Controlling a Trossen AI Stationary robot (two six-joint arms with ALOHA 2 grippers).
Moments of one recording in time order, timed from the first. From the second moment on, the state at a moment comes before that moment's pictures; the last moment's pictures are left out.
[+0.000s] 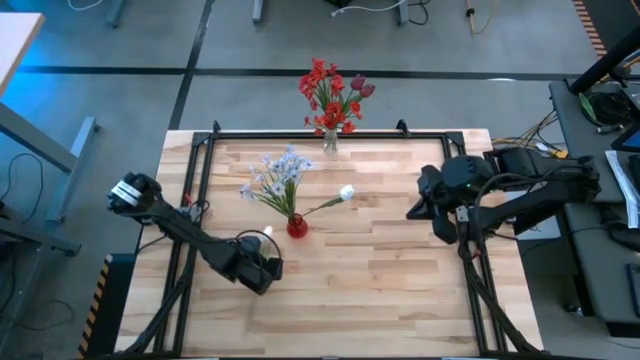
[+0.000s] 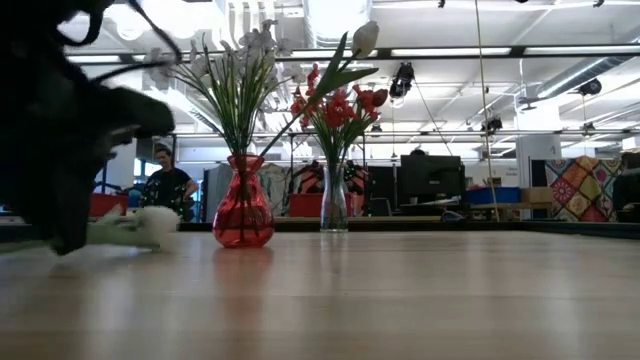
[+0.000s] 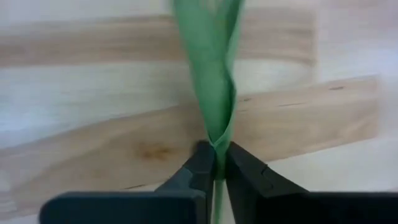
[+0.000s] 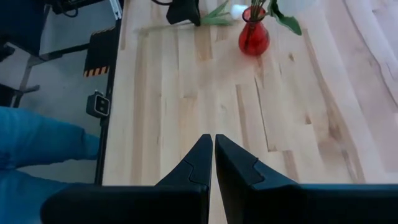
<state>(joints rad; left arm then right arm) -0.55 1.60 0.80 -0.60 -0.21 -2.01 0.11 1.07 1.37 -1.08 -0.13 0.29</state>
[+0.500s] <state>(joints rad) -0.61 1.64 1.22 -0.67 -0.87 -1.72 0.11 0.99 1.37 -1.10 -0.13 0.21</state>
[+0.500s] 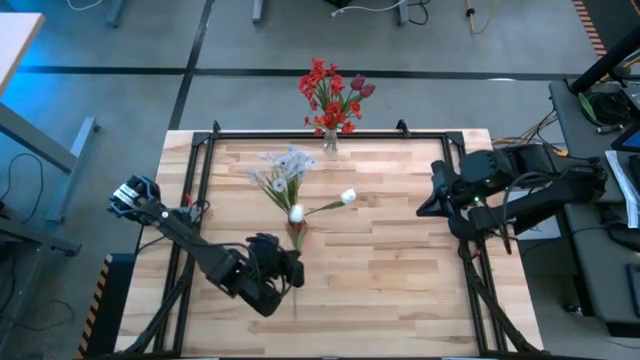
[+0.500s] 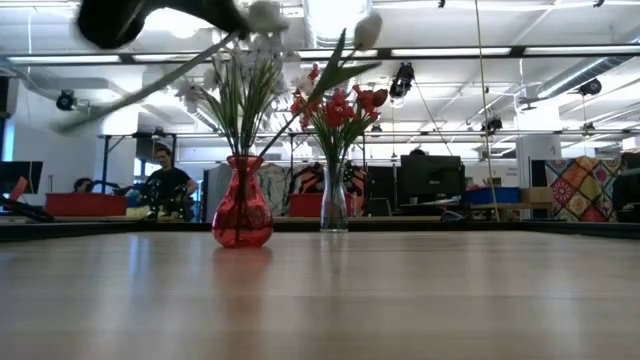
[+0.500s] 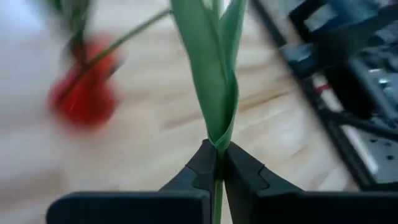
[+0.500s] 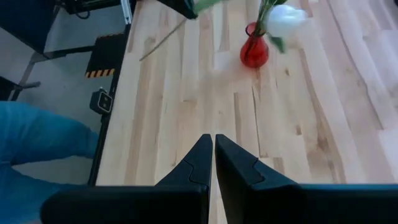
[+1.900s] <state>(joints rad) -0.37 1.54 1.50 -0.70 -0.78 -0.65 0.11 0.97 1.37 -1.06 -0.08 0.13</state>
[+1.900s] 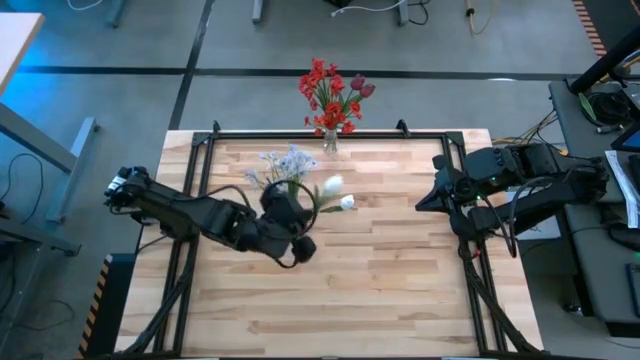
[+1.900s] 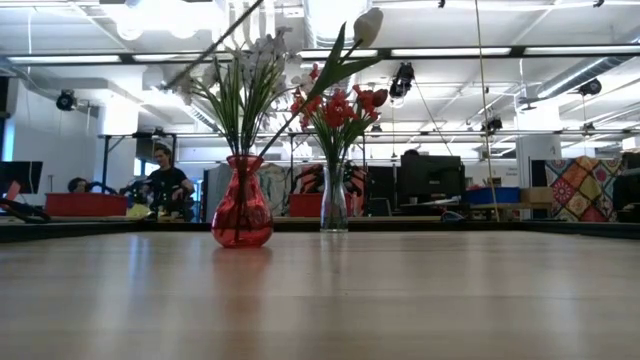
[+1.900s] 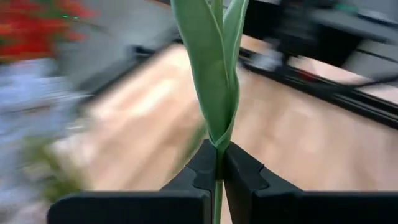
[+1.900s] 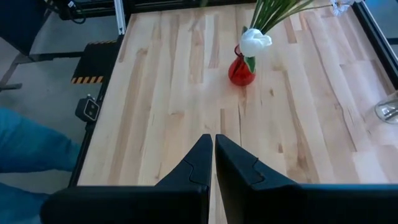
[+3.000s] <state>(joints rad) -0.30 1.30 0.86 0.36 -0.89 -0.13 0.11 0.97 1.37 -1.03 -0.07 0.11</state>
